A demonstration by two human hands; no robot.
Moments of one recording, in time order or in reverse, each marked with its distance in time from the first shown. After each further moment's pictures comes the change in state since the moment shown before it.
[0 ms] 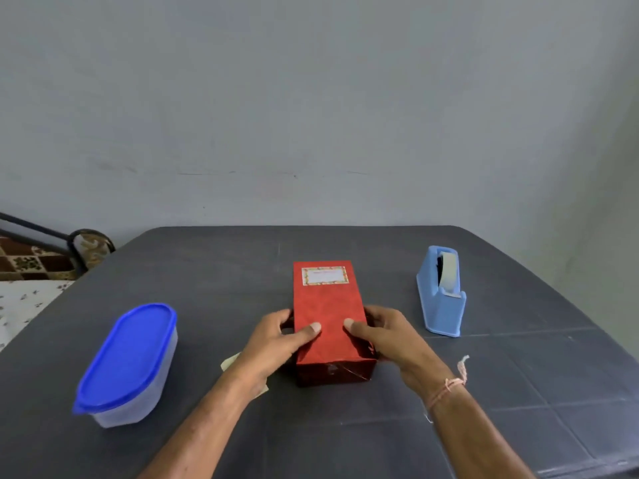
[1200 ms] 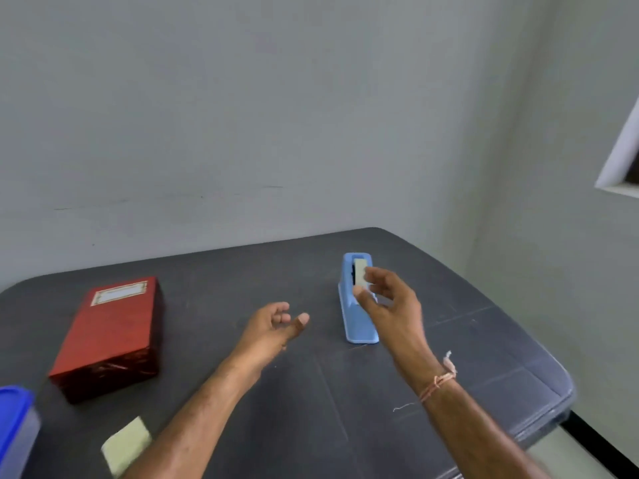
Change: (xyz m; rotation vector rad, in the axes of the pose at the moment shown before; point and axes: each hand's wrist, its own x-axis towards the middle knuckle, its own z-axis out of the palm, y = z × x) left_hand 0.087 0.025 0.111 0.159 -0.077 0.039; right_hand -0.007 0.002 -0.120 -0.044 0.615 -0.324
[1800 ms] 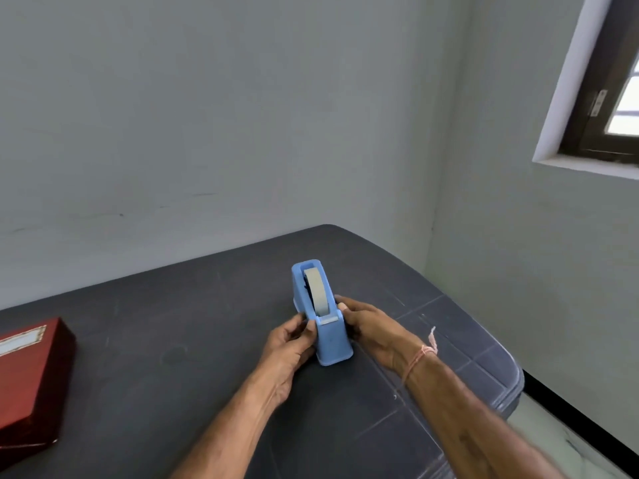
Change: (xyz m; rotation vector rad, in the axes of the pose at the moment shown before) left_hand 0.036 0.009 0.141 -0.452 -0.261 -0.053; right_hand 0.070 0.086 -0.061 0.255 -0.378 0.504
